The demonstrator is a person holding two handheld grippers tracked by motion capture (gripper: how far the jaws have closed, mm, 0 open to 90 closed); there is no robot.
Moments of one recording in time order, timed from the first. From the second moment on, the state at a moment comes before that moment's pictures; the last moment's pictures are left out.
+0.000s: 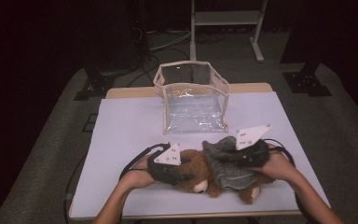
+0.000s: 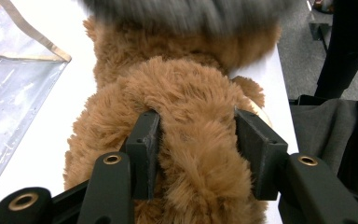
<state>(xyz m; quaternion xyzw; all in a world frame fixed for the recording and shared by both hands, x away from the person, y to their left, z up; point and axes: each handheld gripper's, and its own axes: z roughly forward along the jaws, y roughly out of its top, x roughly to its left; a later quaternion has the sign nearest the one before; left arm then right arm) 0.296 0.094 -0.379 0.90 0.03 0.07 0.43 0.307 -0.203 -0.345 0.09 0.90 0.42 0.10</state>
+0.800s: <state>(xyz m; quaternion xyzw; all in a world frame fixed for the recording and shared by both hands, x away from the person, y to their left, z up) 0.293 0.088 -0.377 0.91 0.02 0.06 0.40 0.295 -0.222 -0.351 0.12 0.88 0.46 0.10</state>
